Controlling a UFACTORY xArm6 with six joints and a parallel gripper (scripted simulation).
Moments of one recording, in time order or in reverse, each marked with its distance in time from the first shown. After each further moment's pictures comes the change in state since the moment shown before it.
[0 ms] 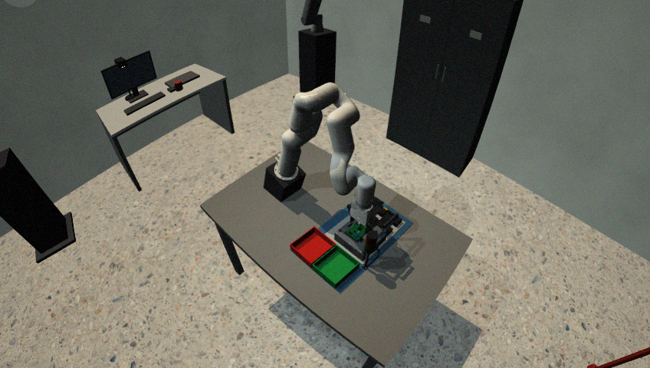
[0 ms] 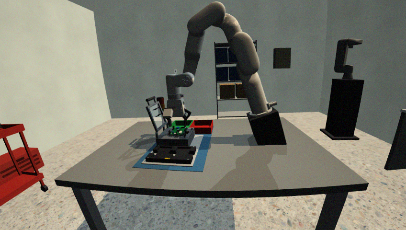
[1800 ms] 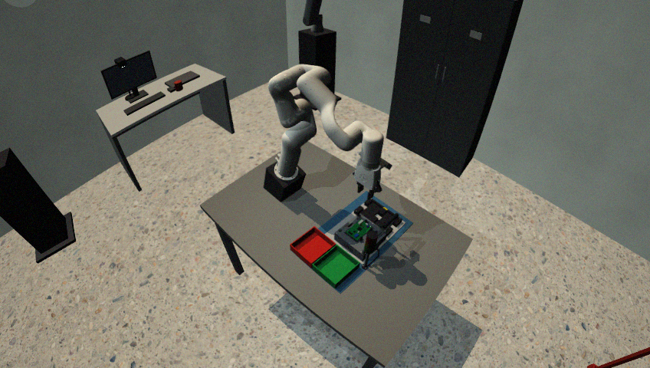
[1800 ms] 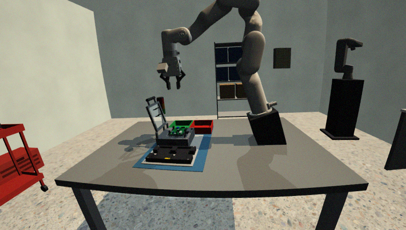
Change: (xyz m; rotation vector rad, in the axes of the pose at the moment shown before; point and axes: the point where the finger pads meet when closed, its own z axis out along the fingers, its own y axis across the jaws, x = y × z) arm 0.000 0.001 -0.224 -0.001 0.000 0.000
